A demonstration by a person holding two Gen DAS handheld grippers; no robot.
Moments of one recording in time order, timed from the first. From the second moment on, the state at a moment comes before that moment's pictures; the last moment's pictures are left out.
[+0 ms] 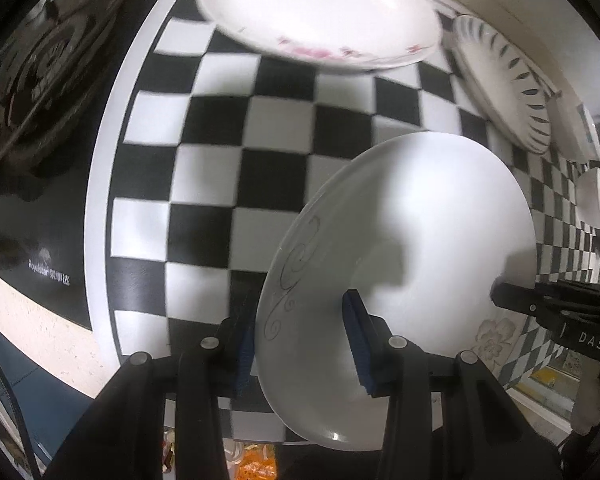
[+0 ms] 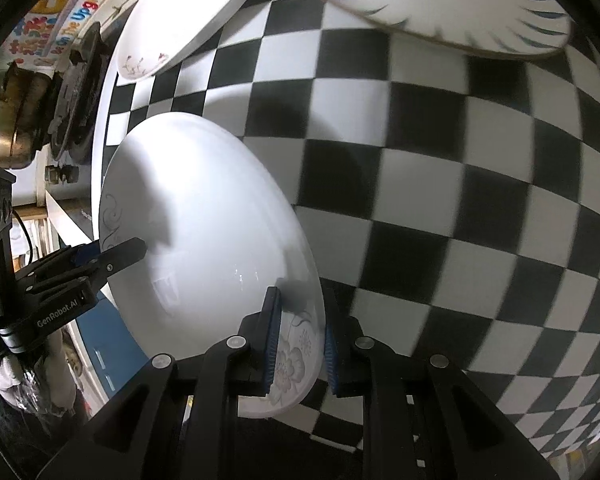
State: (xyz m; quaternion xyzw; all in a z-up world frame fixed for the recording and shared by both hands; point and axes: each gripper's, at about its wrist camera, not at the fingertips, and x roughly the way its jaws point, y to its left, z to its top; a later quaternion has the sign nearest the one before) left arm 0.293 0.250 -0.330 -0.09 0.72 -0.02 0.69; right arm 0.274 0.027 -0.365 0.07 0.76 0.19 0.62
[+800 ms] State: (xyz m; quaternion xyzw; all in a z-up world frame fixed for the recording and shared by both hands) left arm 0.299 0.133 -0.338 -0.02 0.72 -0.12 0.68; right arm 0.263 -0.085 -0.361 0.16 0.74 0.09 0.65
